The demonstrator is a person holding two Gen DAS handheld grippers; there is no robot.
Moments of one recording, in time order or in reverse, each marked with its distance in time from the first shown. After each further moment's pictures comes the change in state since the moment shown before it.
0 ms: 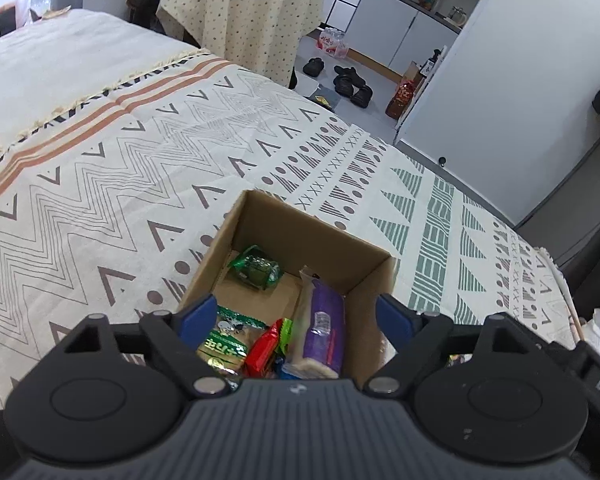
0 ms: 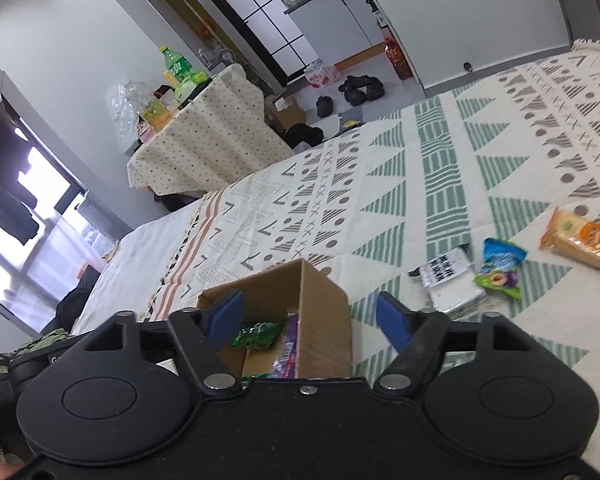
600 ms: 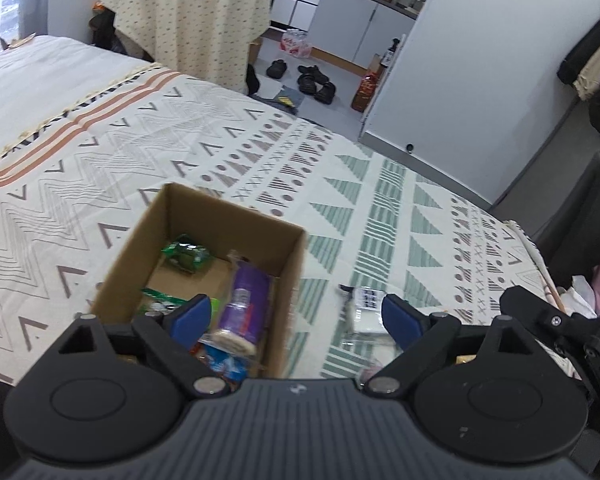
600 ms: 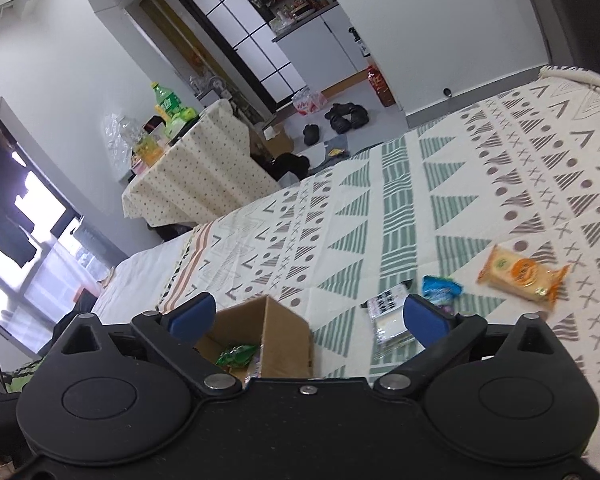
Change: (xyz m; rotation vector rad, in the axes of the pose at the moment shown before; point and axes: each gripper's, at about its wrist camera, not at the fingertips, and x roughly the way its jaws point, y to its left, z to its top) left arm -0.018 -0.071 -0.025 0.095 -0.012 -0.049; right arm -0.055 -0.036 0.024 0.023 -0.073 -0.022
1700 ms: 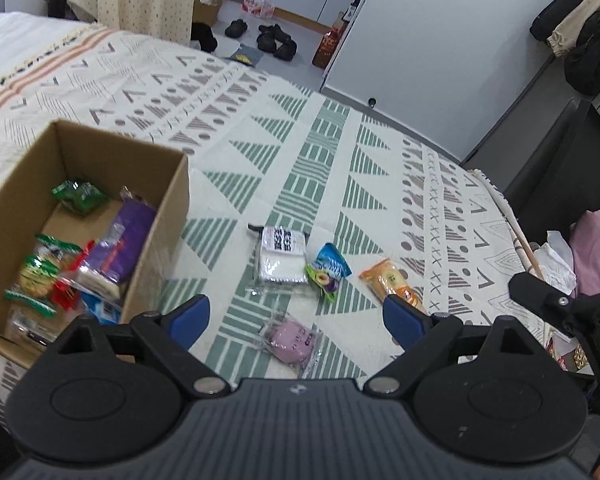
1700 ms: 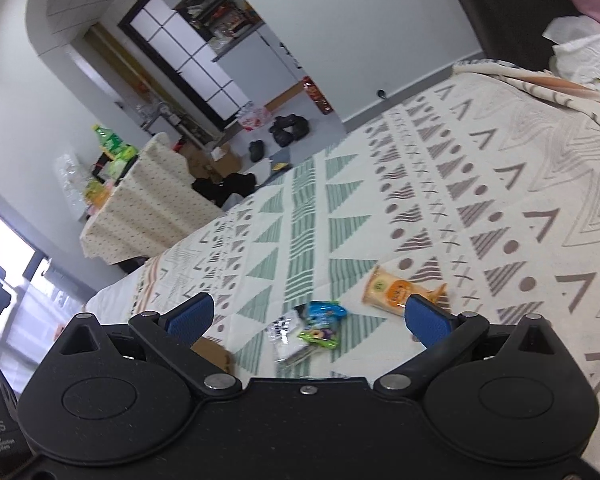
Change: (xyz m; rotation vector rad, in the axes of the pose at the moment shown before) left arm 0.052 -0.073 -0.041 0.023 0.121 -0.081; right arm -0.039 -0.098 0.025 0.128 -0.016 -0.105
